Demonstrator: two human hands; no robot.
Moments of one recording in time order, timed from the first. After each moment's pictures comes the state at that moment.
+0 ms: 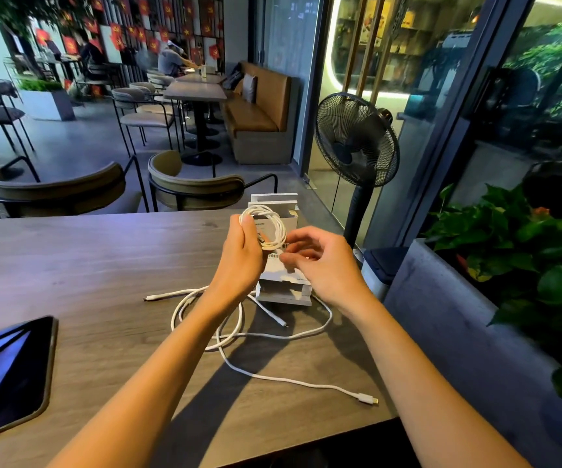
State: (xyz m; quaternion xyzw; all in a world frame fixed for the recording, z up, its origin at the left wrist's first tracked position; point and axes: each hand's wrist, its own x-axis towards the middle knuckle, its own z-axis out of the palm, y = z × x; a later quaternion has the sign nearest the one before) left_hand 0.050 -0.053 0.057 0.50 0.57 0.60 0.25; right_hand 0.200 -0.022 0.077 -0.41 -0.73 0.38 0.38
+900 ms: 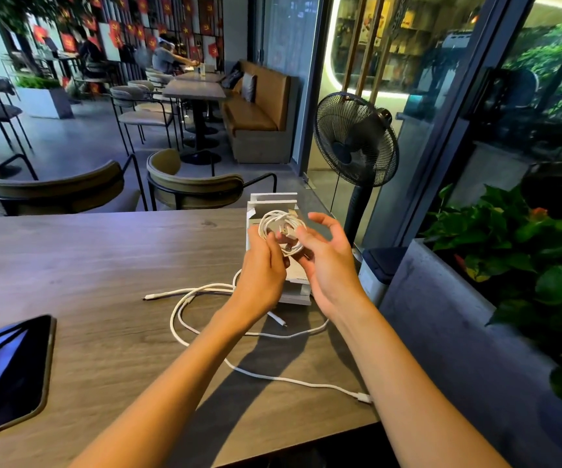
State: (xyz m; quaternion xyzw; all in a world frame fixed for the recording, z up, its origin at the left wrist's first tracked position) left_hand 0.078 -0.058 0.046 0.55 0.56 0.58 0.21; right_hand 0.185 -0.026 0.079 -0.30 -0.45 0.65 0.53
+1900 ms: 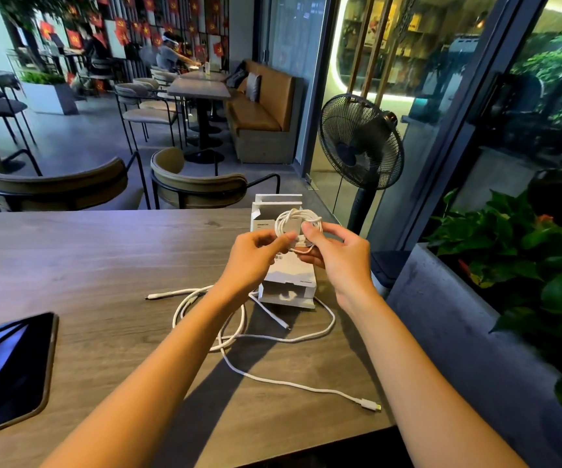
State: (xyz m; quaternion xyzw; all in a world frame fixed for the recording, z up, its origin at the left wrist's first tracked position) left_hand 0.044 -0.035 0.049 0.50 0.54 0.58 0.34; right_hand 0.191 -0.002 0.073 -0.43 -0.52 0.53 0.52
